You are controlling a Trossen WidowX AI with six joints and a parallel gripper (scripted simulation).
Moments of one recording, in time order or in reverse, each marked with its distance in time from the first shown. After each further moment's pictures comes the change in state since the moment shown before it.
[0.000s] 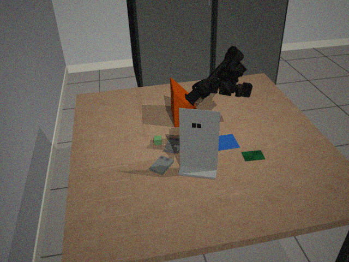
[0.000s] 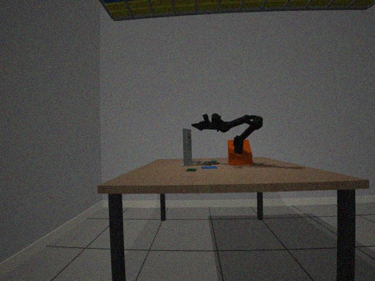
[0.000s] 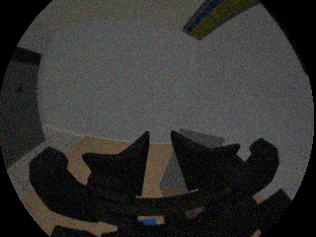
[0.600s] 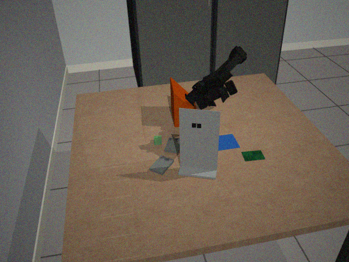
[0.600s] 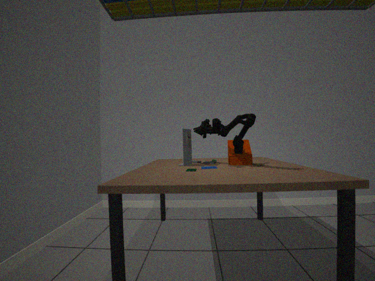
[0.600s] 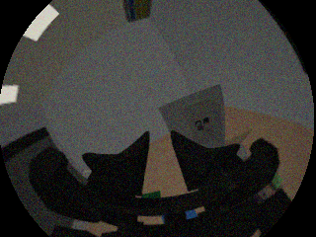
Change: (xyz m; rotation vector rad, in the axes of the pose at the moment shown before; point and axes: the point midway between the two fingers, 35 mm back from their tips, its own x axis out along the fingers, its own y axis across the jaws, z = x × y) arm -0.009 -0.056 -0.047 0.633 0.051 -0.010
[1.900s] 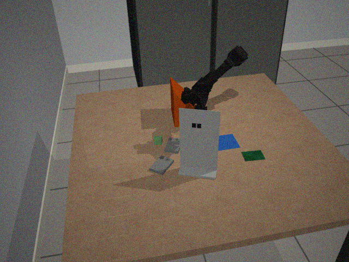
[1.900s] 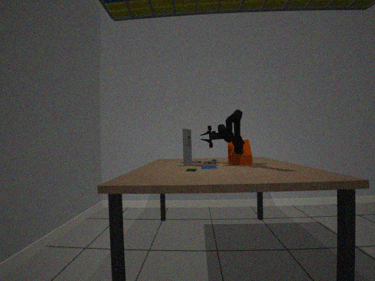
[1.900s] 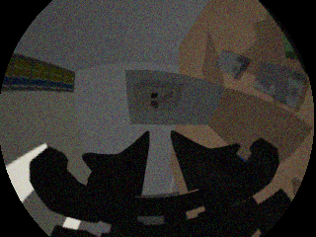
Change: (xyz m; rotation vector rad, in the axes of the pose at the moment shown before) arm -0.050 -0.081 -0.023 1.059 0.041 -0.085
